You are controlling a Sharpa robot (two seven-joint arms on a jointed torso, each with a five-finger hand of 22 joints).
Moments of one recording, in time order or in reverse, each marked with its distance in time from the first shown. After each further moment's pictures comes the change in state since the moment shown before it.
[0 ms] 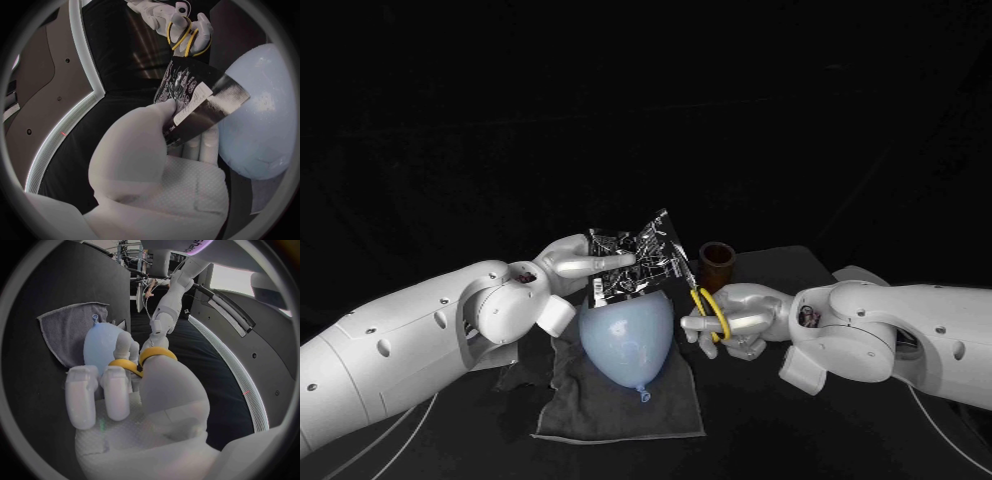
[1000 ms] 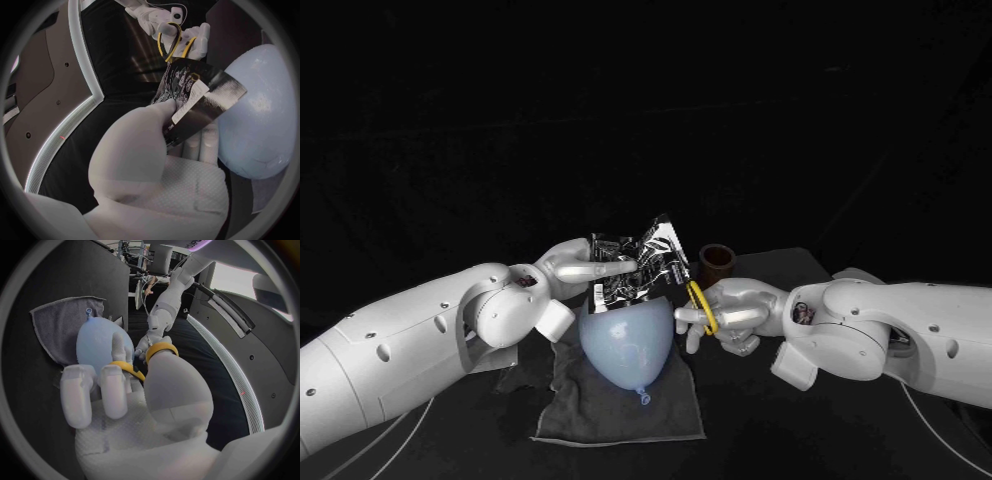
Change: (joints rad) left arm 0.000 -0.004 0.000 0.006 -0.039 0.020 -0.008; left_hand -0.004 -0.004 0.000 0.000 0.001 -0.001 -0.001 0.004 0.005 0.001 -0.001 -0.003 0.001 0.000 0.000 0.000 0.001 0.002 0.000 0.000 0.000 -0.001; right arm 0.016 0.021 0.000 -0.001 -0.002 -0.048 0.016; right_hand -0.075 -0.095 0.084 0.010 0.000 -0.076 0.066 -0.123 0.022 -0.001 0.024 -0.245 -0.334 0.001 0.074 -0.012 -0.001 0.000 0.000 0.075 -0.026 0.000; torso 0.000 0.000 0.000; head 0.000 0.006
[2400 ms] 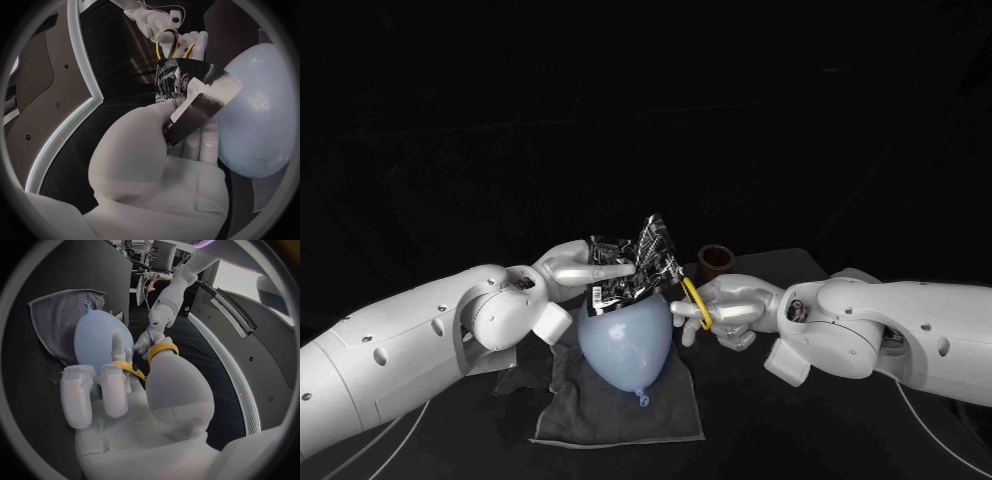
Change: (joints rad) left arm 0.000 -0.003 0.000 0.003 -0.019 0.009 0.000; left_hand 0.003 0.003 0.000 0.000 0.000 -0.001 -0.001 0.000 0.001 0.000 0.000 0.000 0.000 0.002 0.002 0.000 0.001 -0.008 0.000 0.000 0.000 0.000; right arm 0.002 0.014 0.000 -0.009 -0.007 -0.050 0.004; right_hand -0.034 -0.020 0.033 0.003 0.000 -0.058 0.014 -0.024 0.059 -0.097 -0.021 0.016 0.045 0.000 0.010 -0.012 -0.017 0.000 0.000 0.000 0.002 0.000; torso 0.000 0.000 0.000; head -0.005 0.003
